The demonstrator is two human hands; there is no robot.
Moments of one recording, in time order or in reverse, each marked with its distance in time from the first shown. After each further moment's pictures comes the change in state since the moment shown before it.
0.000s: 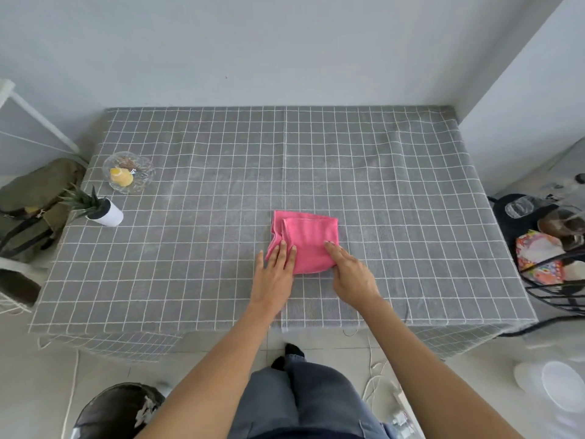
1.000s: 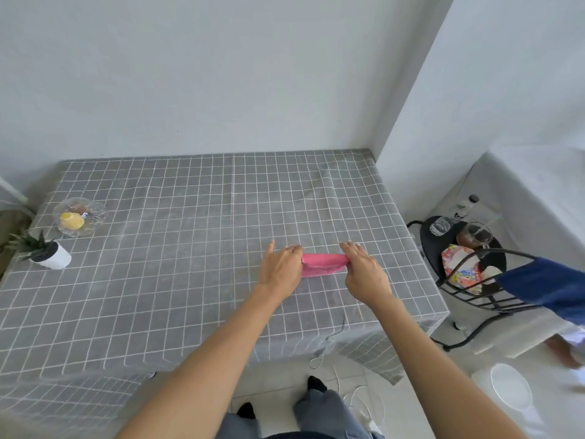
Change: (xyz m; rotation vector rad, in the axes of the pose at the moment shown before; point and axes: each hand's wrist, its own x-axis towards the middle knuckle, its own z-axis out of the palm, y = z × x) left_hand 0.025 0.118 -0.111 -0.138 0.213 0.190; right_hand -0.056 0.072 -0.114 -0.098 0.242 0.094
